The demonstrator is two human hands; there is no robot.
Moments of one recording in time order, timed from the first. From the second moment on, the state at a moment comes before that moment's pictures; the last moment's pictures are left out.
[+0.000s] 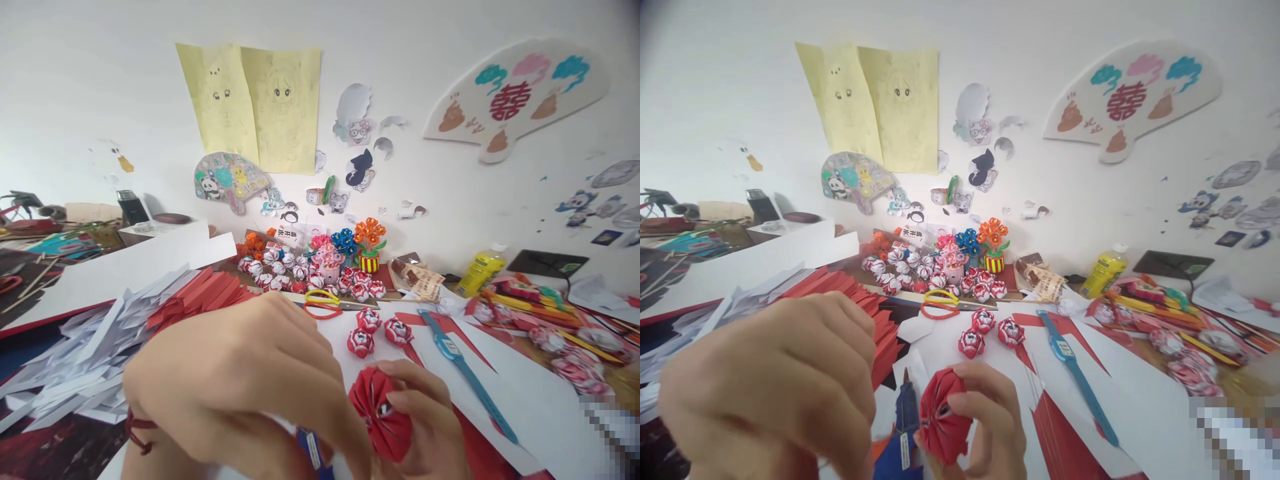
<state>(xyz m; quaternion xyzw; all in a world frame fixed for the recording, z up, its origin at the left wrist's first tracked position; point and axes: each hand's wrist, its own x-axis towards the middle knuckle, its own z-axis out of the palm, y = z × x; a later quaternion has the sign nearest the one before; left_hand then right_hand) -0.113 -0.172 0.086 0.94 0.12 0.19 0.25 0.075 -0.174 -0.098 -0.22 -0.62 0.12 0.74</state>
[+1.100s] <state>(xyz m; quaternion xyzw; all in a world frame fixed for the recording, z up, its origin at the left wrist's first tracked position) -0.098 -0.167 -0.034 0.86 0.27 0.43 0.08 0.083 -0.170 -0.096 -0.23 -0.60 0.46 0.61</state>
